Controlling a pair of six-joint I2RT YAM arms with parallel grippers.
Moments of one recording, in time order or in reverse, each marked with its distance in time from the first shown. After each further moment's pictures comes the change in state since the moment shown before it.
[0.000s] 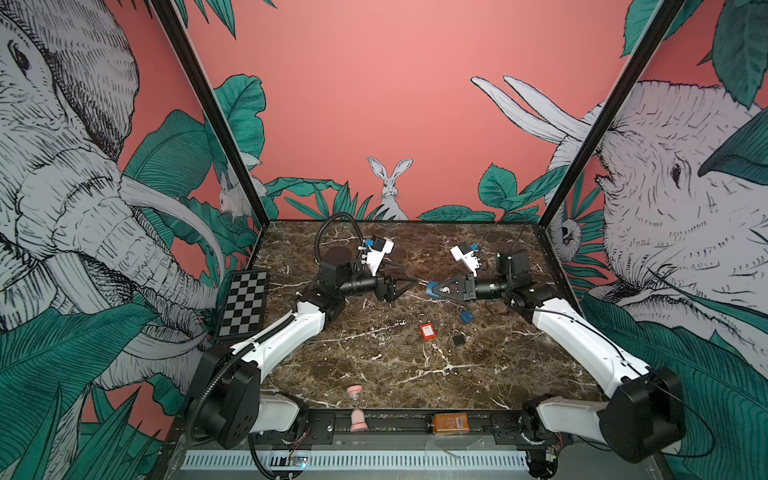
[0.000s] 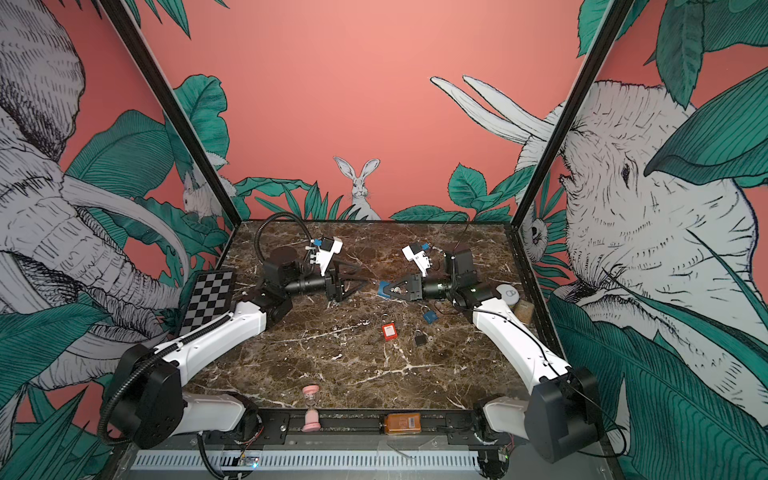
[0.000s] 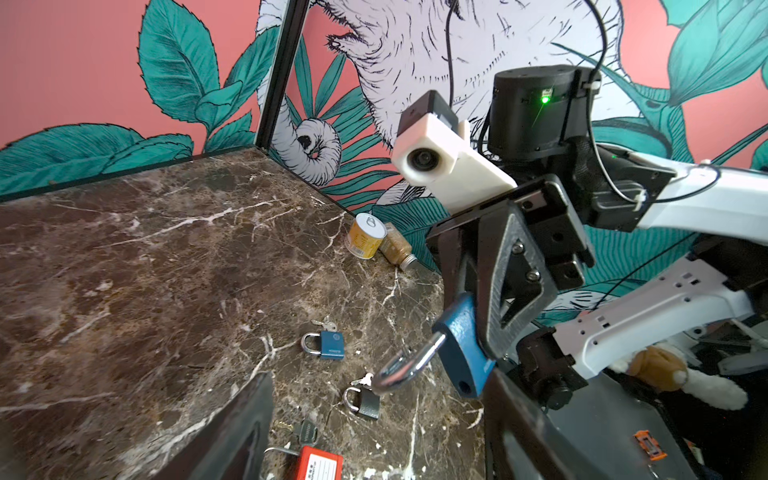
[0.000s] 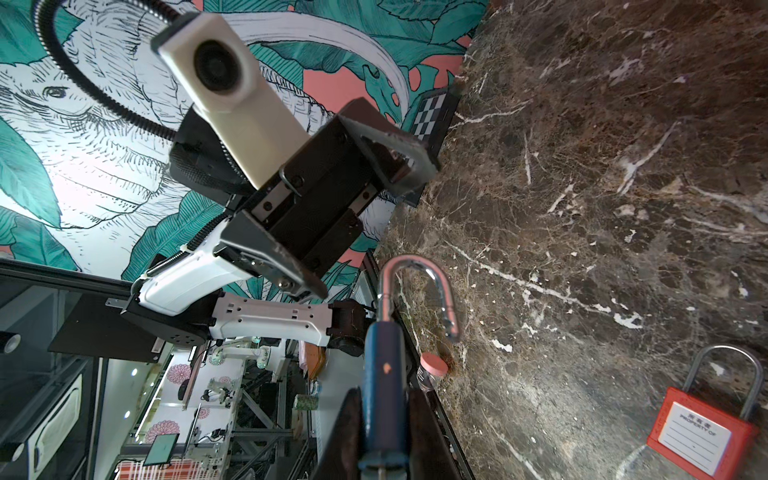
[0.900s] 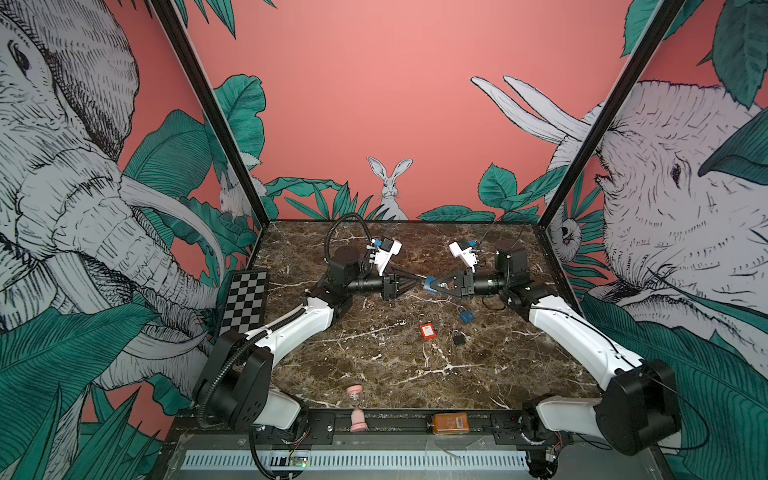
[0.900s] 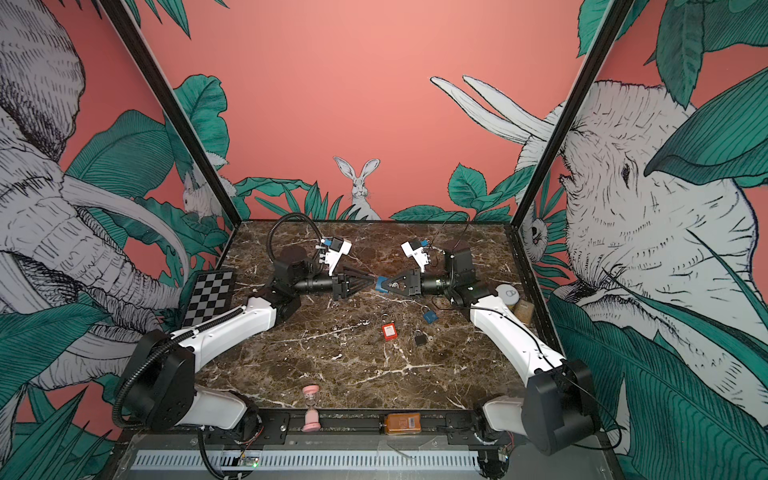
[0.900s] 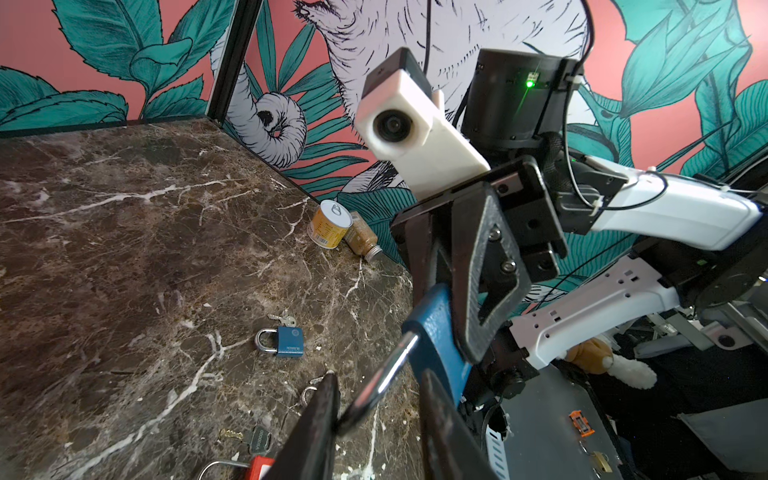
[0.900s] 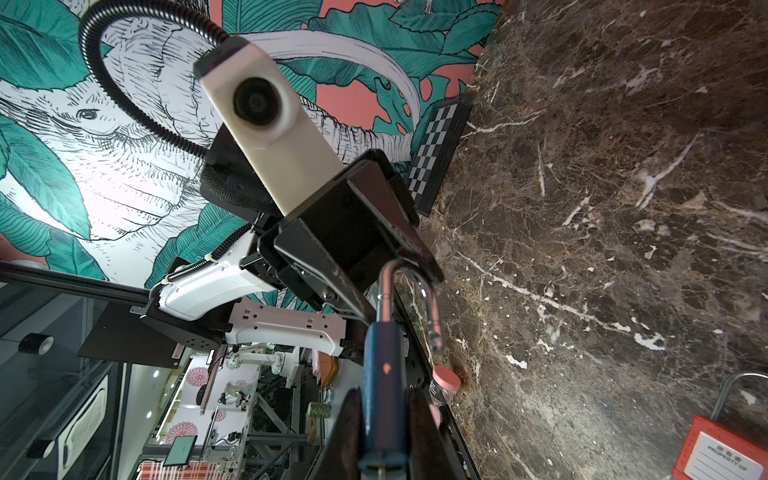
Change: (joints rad) left arm -0.035 0.068 0.022 0.050 0.073 -0.091; right arm 0.000 0.037 -0.001 0.108 -0.020 0.088
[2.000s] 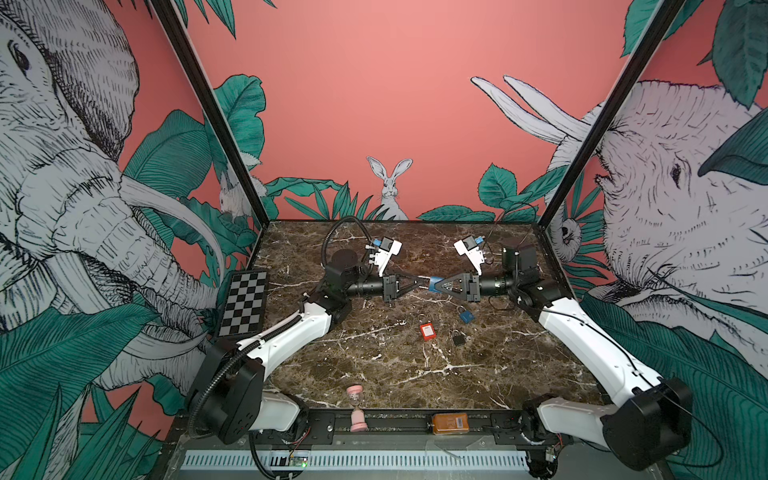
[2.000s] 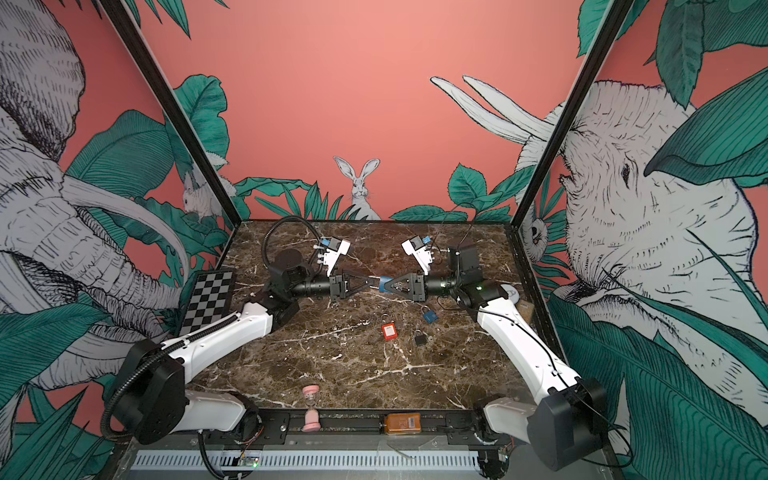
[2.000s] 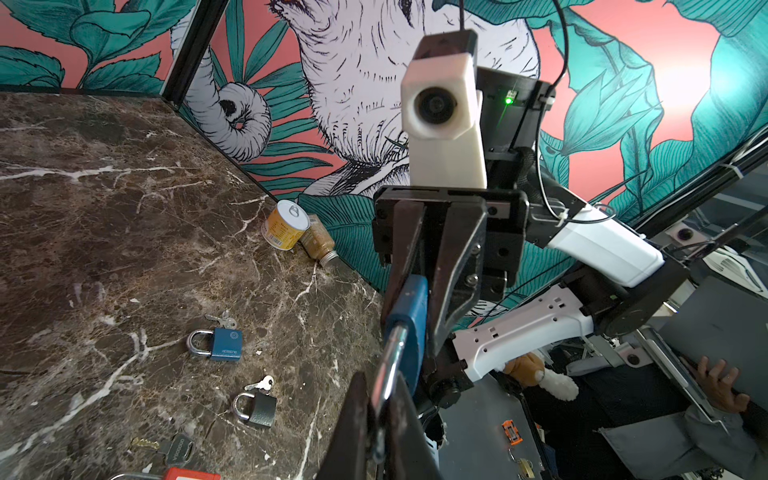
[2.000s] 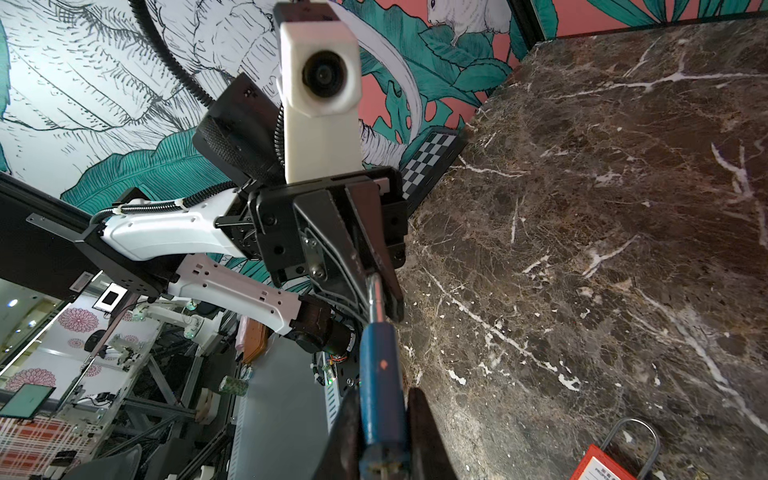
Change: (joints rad) left arm -0.042 -0.074 -0.032 0.068 0.008 -0.221; right arm -0.001 -0.069 0.072 -0.201 0.067 -0.393
